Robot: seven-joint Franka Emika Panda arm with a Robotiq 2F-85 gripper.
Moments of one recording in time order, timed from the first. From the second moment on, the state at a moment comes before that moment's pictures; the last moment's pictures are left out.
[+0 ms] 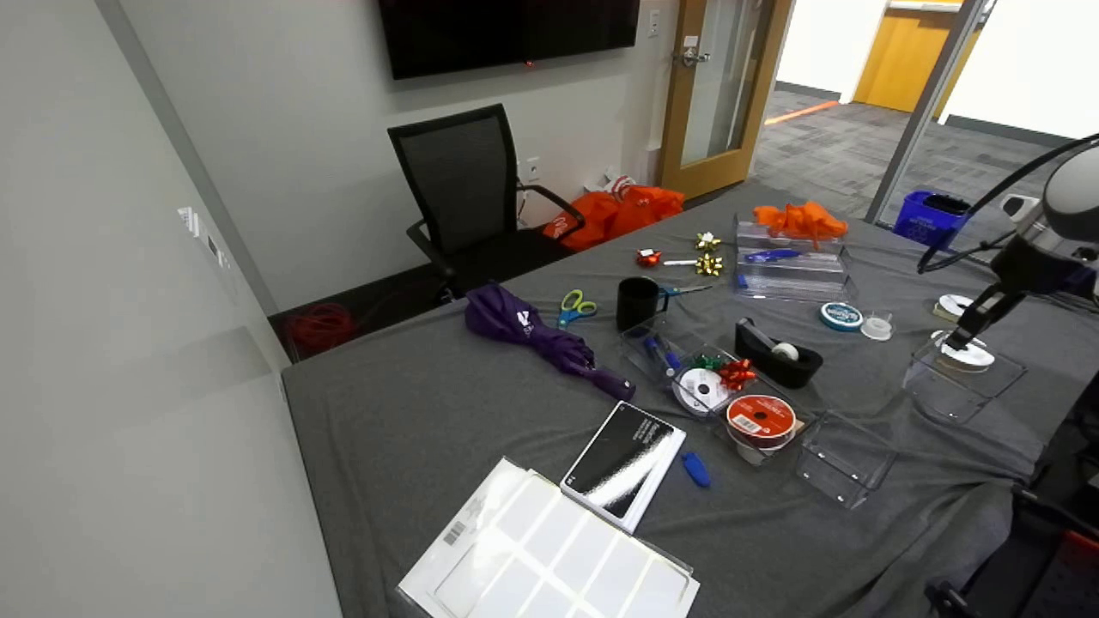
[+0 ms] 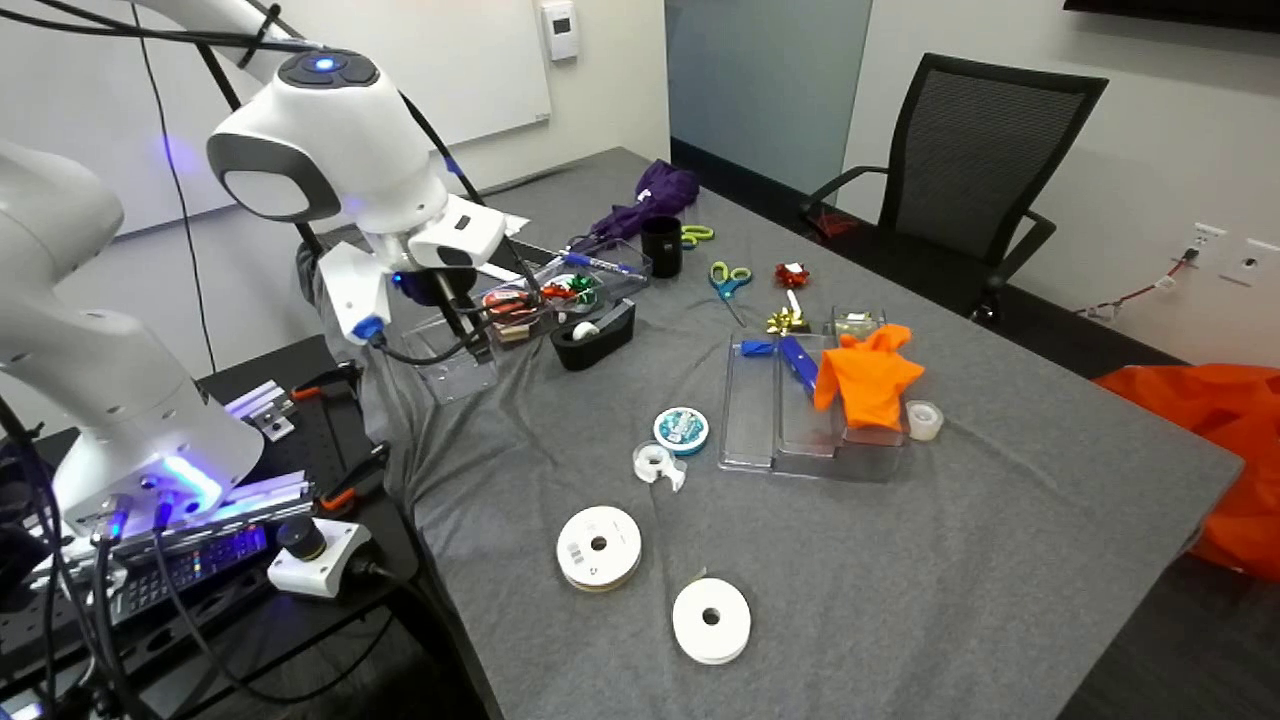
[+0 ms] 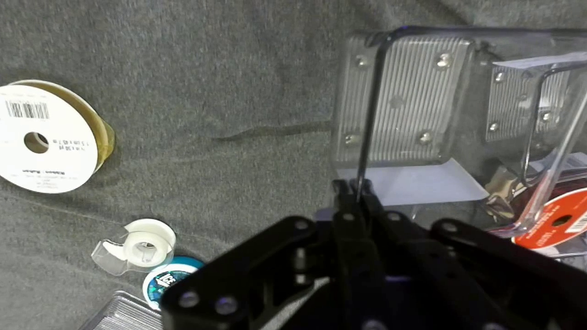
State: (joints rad) arm -0.58 -0.21 0.11 -2.78 0.30 2.63 -0.69
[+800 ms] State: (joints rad) arm -0.23 -0.14 -0.25 -2.72 0.45 2.64 -0.82
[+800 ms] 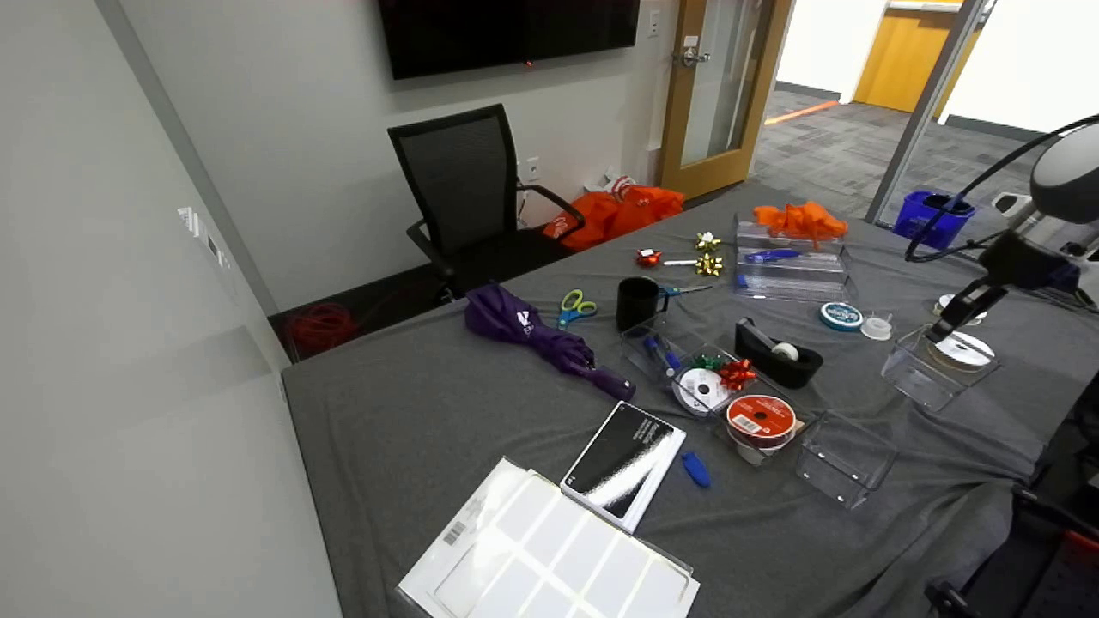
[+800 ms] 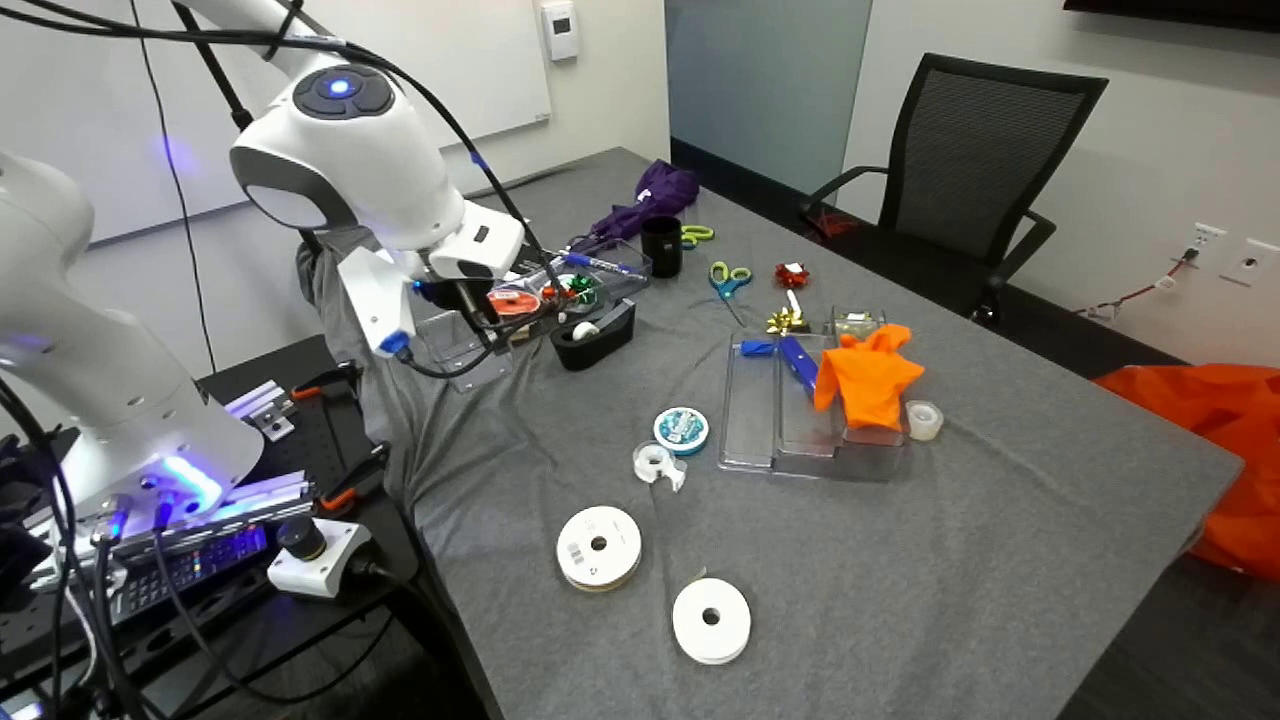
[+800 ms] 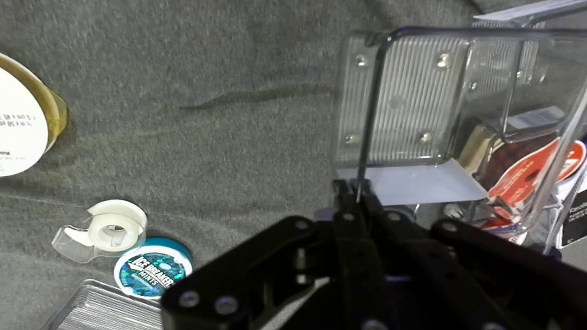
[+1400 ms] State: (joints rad) arm -0.21 0.05 -0.25 -2.66 0.51 2.74 -0.89
